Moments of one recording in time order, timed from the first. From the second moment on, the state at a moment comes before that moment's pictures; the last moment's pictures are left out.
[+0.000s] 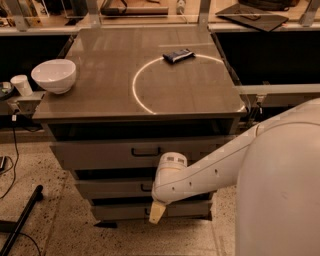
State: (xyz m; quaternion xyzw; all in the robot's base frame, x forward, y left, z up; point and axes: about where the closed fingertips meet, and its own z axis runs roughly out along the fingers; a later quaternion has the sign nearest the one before) arm 0.508 -0.009 0.469 -0.58 0.80 -0.03 0.14
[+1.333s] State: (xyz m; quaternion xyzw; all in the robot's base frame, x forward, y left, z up) arm 0.547 0.016 0.429 -0.60 0.79 -0.03 0.12
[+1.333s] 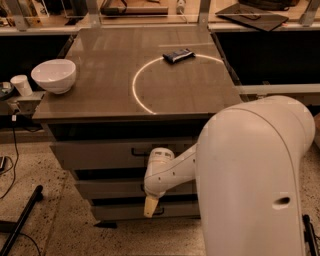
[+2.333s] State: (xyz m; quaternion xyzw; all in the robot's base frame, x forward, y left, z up) arm 0.547 0.016 0.429 -0.60 0.79 -0.03 0.12
